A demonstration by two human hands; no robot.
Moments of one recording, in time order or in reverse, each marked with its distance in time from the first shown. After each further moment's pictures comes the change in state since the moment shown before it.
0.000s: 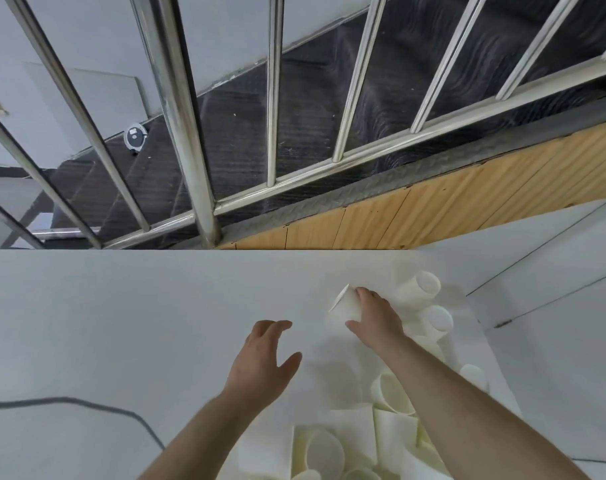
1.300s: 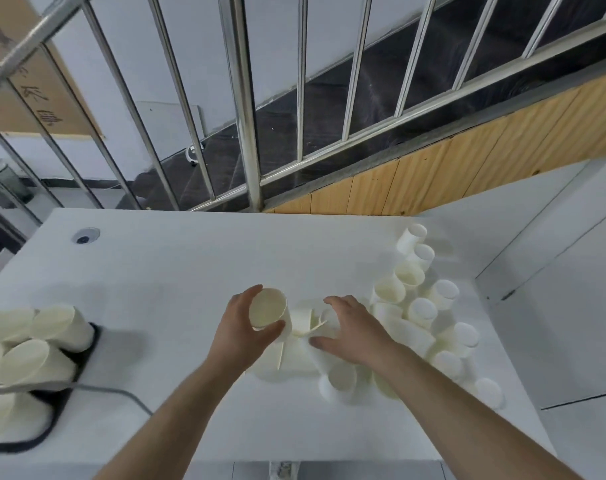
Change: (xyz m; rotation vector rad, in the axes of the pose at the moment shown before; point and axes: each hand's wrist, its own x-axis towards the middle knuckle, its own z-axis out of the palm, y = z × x) left_hand -0.214 0.013 -0.042 -0.231 0.278 -0.135; right_hand -0.263 -0.024 0.009 0.146 -0.111 -0.397
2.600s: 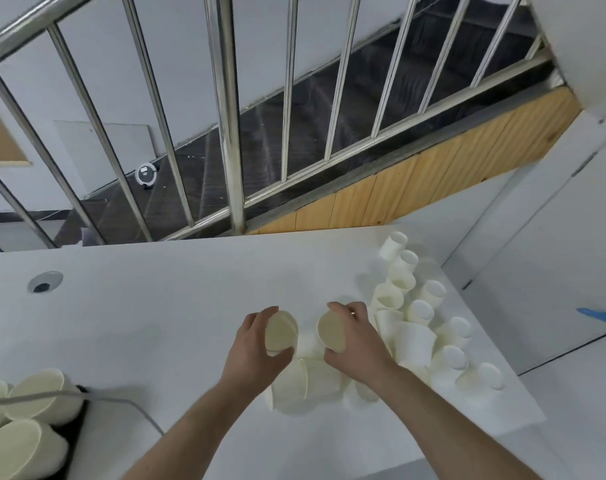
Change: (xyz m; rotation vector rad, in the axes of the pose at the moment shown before) left_hand 0.038 -0.034 -0.034 0.067 -0.194 0.228; right_hand 0.002 -0.061 0.024 0.069 0.252 0.185
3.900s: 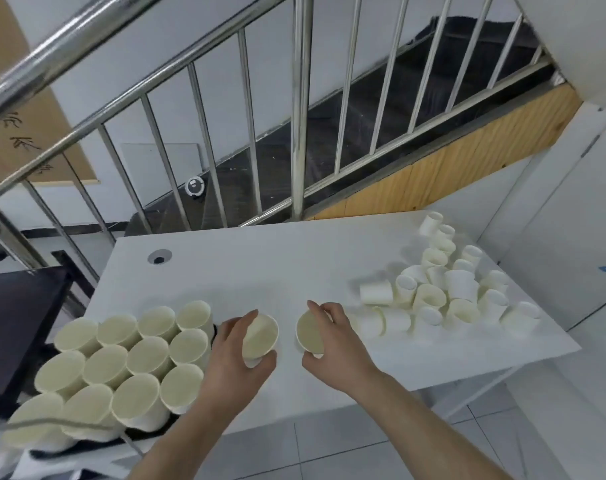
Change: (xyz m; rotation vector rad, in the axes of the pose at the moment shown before) left_hand -0.191 -0.093 -0.172 -0.041 0.145 0.045; right_hand -0.151 -0.196 0.112 0.071 0.043 -0.161
